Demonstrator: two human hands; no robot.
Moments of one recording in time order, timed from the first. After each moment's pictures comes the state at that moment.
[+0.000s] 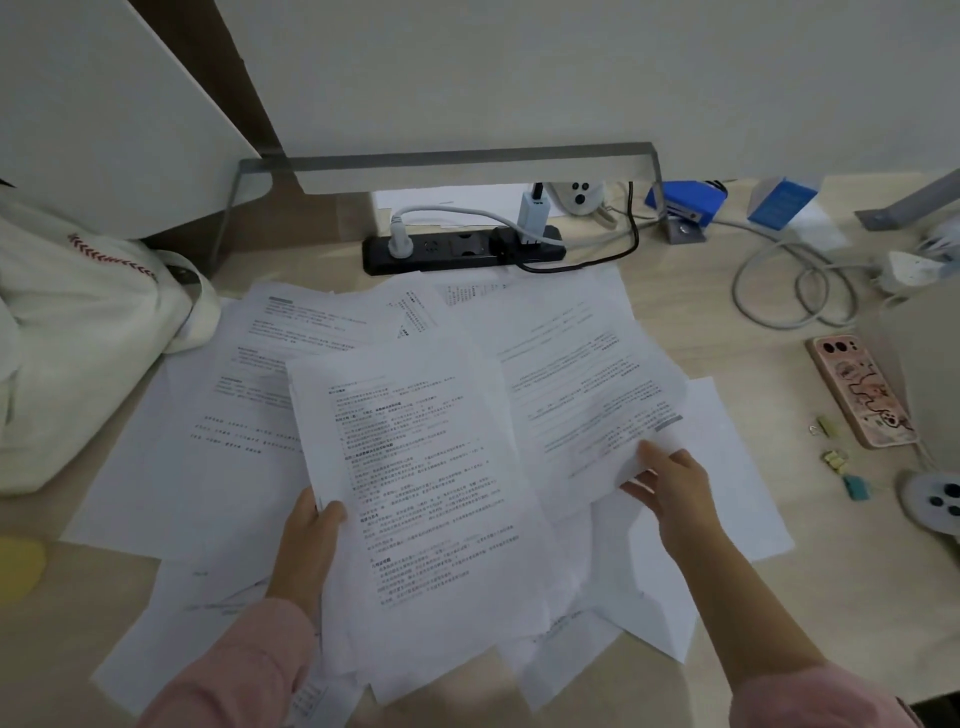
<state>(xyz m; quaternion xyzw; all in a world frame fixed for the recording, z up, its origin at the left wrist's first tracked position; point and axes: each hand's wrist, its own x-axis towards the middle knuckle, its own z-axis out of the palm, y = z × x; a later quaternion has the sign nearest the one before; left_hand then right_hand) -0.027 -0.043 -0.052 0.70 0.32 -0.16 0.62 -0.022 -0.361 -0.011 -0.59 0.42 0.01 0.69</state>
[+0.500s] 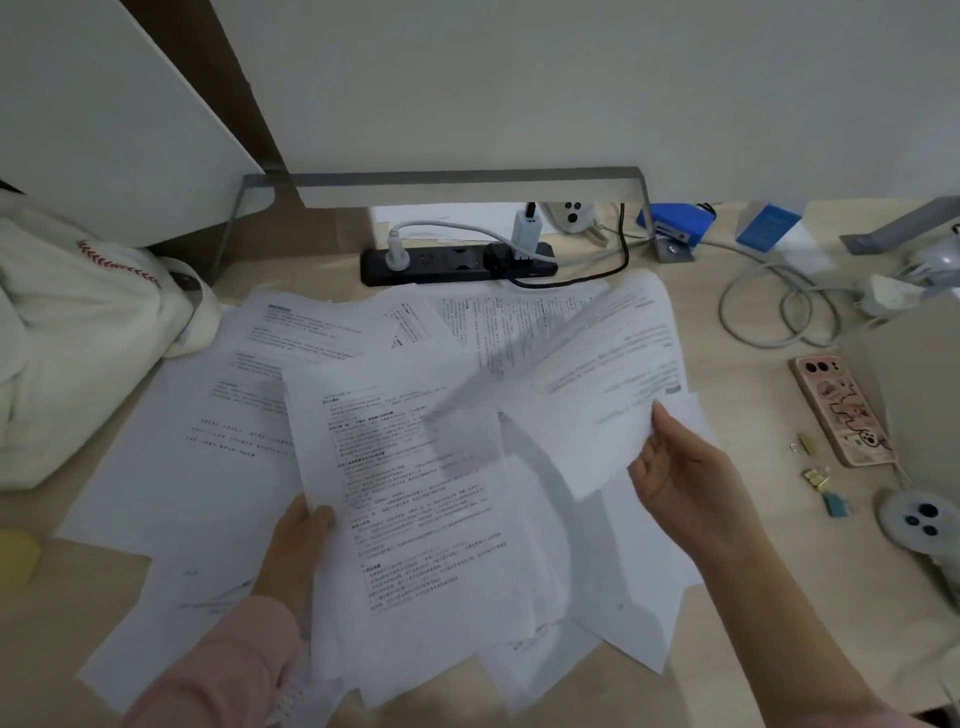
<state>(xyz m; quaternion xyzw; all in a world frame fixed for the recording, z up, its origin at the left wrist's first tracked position) -0.025 -0.043 -0.043 0.70 0.35 -0.19 0.59 -0.018 -0.365 0.058 -0.27 0.21 0.10 0.93</state>
